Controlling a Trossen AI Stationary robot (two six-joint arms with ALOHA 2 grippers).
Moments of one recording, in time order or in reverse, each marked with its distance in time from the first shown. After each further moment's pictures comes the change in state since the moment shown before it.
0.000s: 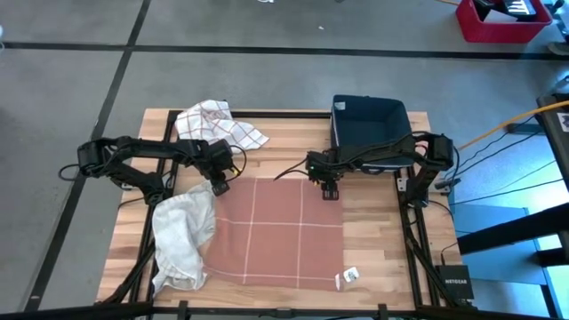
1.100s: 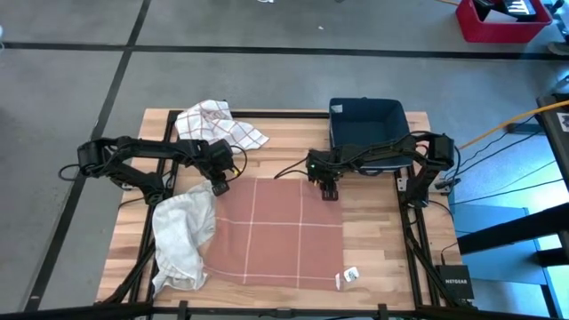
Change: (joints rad) left arm -0.001 0.000 0.000 0.003 0.001 0.027; right arm -0.011 0.003 -0.029 0.057 -0.073 -0.050
